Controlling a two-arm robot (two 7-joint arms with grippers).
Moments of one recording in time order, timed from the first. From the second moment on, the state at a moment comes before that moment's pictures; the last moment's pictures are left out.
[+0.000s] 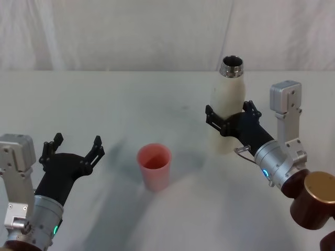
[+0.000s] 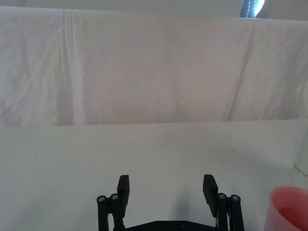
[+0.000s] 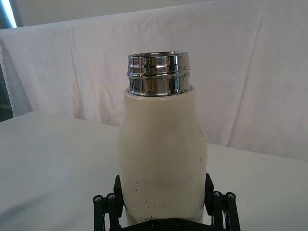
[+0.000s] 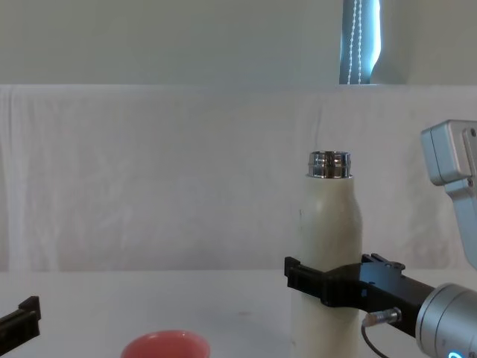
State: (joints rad) left arm 0.27 0.24 0.04 -1.85 -0.25 -0.02 -0.02; right arm 0.25 0.09 -0.31 -1.37 0.19 -0.03 0.23
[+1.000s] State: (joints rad) left arm 0.27 0.24 0.04 -1.85 -0.25 -0.02 -0.02; right arm 0.21 0.14 -0.31 -1.54 0.13 0.05 0.21
